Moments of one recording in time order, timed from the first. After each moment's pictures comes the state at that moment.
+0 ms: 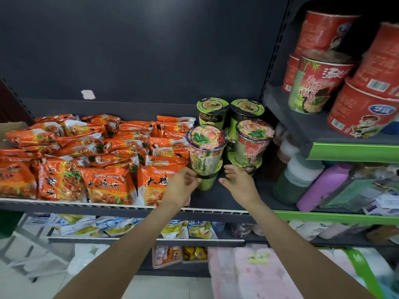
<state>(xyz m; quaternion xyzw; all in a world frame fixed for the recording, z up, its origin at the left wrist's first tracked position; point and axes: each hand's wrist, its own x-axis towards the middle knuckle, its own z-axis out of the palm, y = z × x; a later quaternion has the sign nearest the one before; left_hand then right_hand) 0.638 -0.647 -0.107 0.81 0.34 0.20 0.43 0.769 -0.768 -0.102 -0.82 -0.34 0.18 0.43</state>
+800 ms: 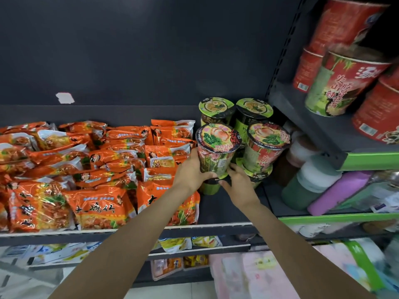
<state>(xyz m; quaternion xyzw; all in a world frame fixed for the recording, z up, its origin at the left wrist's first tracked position) 0.700 -0.575 -0.104 0.88 0.26 0.14 0.36 0.780 -0.708 -0.124 -0.89 -0.37 0.10 0.25</state>
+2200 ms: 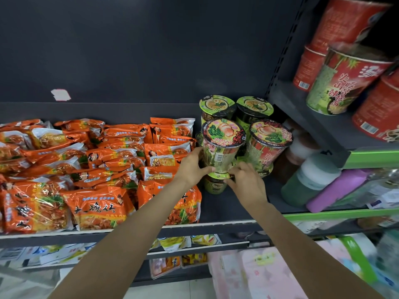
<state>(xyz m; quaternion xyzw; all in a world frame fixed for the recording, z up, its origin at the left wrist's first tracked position) 0.702 -0.566 -0.099 0.86 0.24 0.11 0.43 0.777 -0.715 -0.112 -0.92 -0.38 -0.04 0.11</state>
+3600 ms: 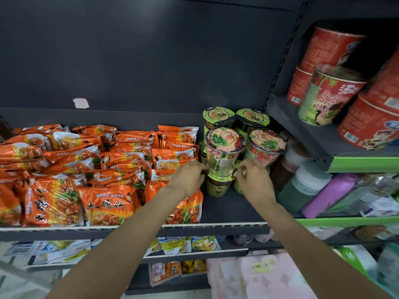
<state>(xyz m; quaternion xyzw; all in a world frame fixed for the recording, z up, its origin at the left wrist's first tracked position) 0.662 -0.573 -0.077 0.97 0.17 0.04 0.19 0.762 -0.734 -0.067 -0.91 -0.32 -0.04 0.26</state>
